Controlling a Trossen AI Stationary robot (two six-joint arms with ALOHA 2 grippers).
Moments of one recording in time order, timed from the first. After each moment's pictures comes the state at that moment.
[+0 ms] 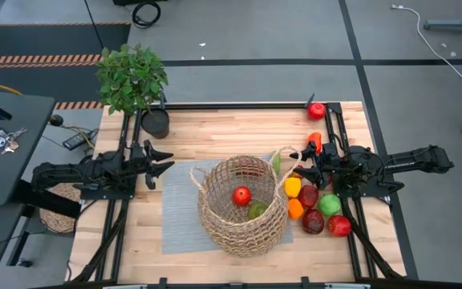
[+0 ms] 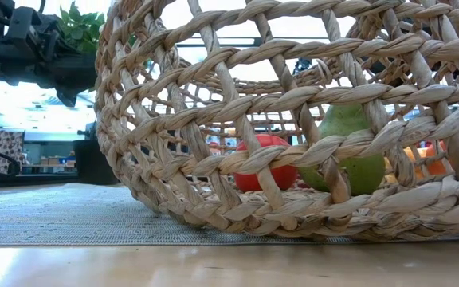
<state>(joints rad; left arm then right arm) 0.01 0.01 0.02 0.01 -0.25 -0.23 0.02 0.32 0.01 0.49 0.05 0.36</state>
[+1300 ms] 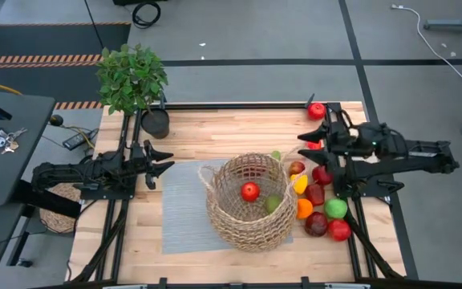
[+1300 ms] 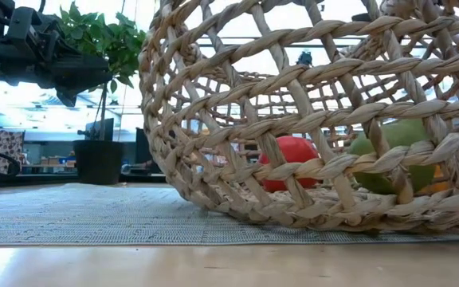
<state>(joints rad) 0.01 0.01 0.02 0.01 -0.25 -0.22 -0.03 0.50 0.64 -0.25 0.09 0.36</state>
